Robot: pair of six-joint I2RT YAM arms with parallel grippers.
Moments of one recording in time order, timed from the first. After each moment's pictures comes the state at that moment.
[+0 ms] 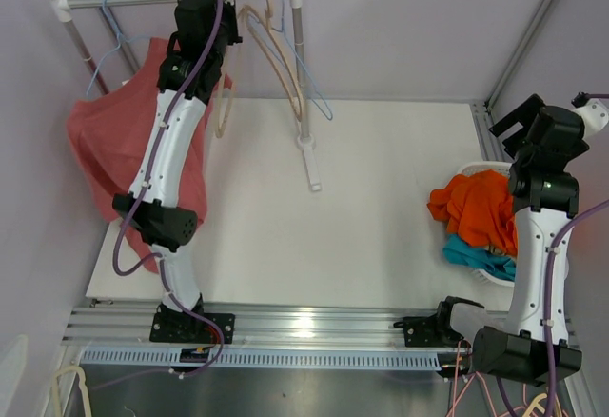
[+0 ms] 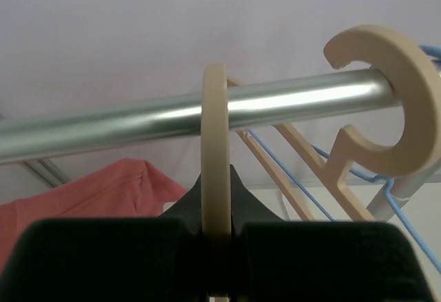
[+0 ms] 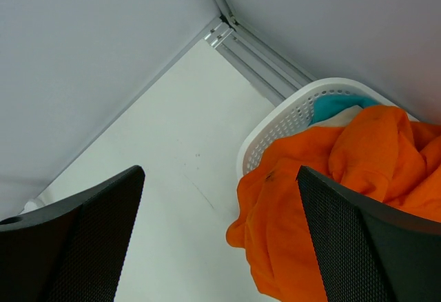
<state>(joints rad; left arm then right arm) -0.29 1.92 2.40 -0.51 -0.26 0.05 -0.22 1.09 1.38 -0.63 0.30 0.50</state>
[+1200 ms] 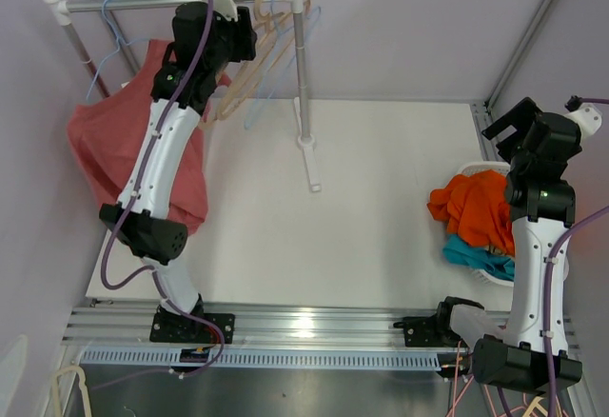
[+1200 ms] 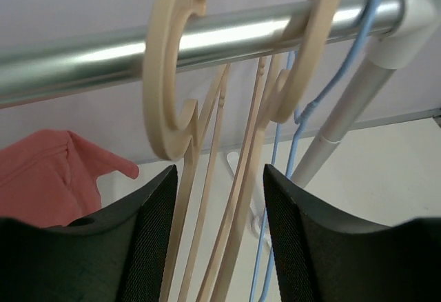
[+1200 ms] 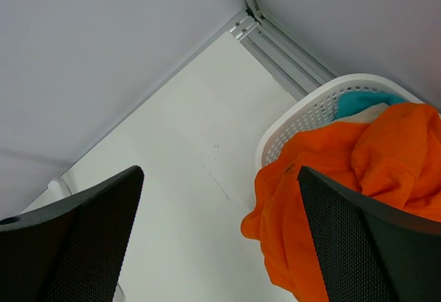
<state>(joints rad) -0.30 1.83 2.22 -0.52 -0.06 -0.06 -0.20 1.03 1.32 -0.60 0.24 0.50</state>
